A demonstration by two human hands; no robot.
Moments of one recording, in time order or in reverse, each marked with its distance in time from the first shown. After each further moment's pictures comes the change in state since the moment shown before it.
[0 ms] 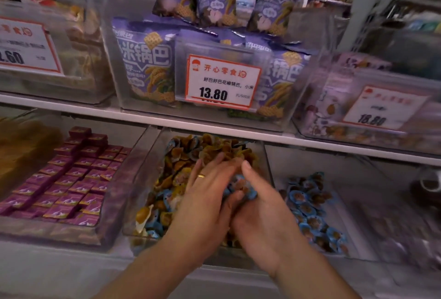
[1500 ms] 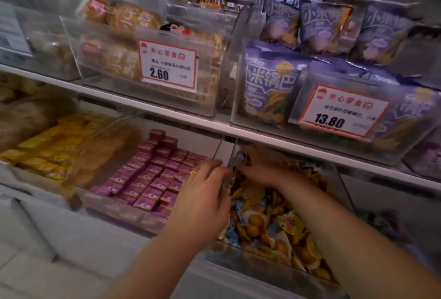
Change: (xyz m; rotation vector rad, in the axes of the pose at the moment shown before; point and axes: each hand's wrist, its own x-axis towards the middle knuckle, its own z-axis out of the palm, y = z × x) left_hand -0.033 -0.085 -0.103 0.297 0.046 -0.289; right_hand 0.202 0.030 0.030 -2.262 -0.001 -0.235
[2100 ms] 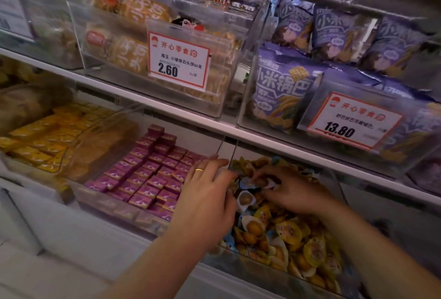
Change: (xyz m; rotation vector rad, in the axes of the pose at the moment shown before) left_hand 0.002 0.010 0.003 0.022 0.093 0.075; right_hand -0.072 0.030 -0.037 0.295 -0.109 -0.251
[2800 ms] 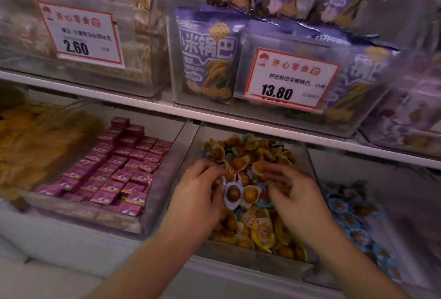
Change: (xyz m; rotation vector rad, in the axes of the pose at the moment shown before) left_hand -0.001 0.033 0.049 -0.156 -0.062 -0.055; right_hand -0.089 0.022 0.032 0.345 0.539 0.181
